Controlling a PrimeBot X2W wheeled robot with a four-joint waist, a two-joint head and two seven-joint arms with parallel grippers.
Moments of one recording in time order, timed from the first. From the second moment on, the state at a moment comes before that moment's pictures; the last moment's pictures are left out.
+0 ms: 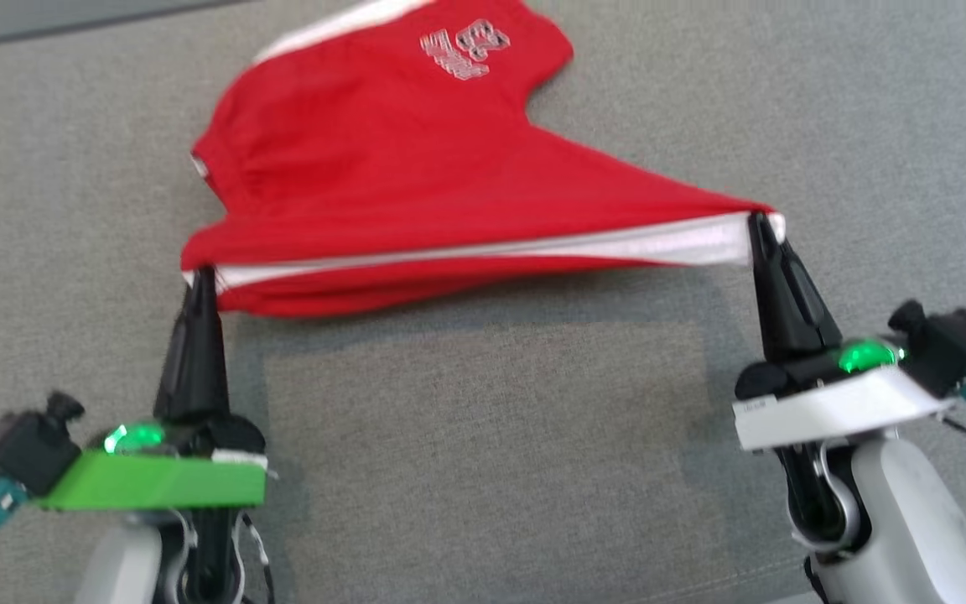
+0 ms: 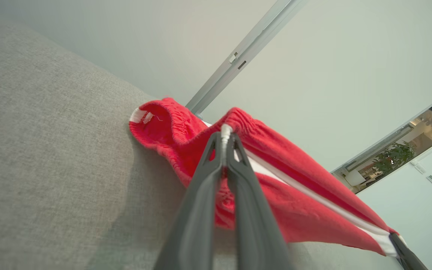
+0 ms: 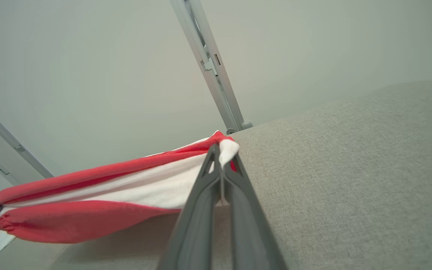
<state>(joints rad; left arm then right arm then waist) -0.17 0.18 -0.19 0.01 -0.91 -0.13 -0.26 -0.25 -0.12 0.16 0.05 0.52 0.13 -0.26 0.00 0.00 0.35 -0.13</state>
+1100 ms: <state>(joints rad) 0.16 0.07 -0.24 -0.04 -0.87 -0.08 -0.25 -0.01 -0.16 0.09 -0.03 0.51 0.13 -0.16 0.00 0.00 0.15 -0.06</state>
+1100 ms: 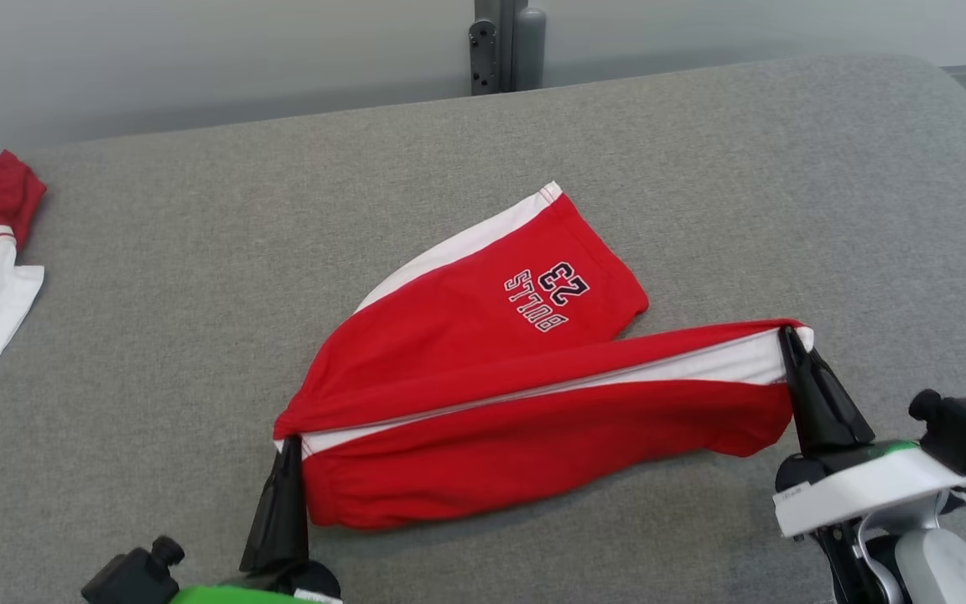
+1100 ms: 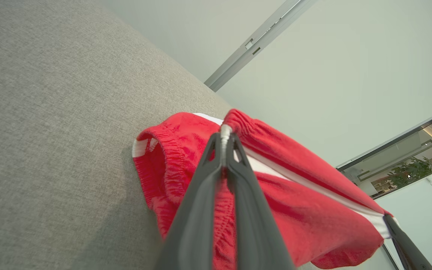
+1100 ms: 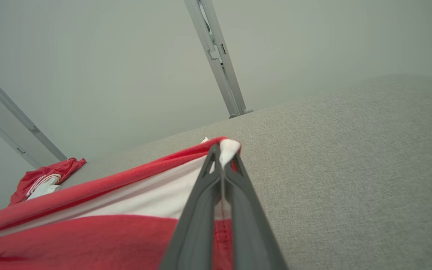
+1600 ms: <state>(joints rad) -0.26 0.05 -0.27 0.38 -0.94 0.05 -0.22 -0.53 -0.24 0.27 0.49 0.55 0.13 -0.07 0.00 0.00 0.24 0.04</state>
